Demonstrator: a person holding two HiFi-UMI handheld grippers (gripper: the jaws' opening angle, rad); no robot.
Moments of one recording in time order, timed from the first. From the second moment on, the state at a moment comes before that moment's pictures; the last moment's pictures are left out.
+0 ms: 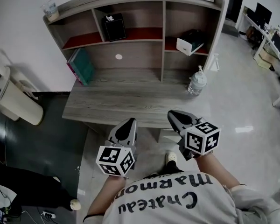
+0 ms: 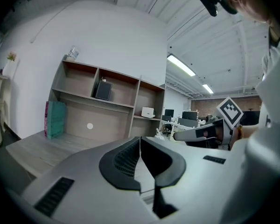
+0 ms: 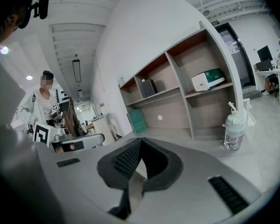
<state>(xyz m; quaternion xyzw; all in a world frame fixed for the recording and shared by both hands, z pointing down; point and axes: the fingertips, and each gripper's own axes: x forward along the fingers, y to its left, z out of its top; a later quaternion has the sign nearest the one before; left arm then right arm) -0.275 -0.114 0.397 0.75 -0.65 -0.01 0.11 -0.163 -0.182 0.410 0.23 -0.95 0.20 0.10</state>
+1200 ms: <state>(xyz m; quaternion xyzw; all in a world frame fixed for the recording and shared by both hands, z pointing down) -0.300 -0.096 0.414 0.72 -0.68 0.00 0.13 -0.179 -0.175 0.415 0.23 -0.95 0.19 0.11</state>
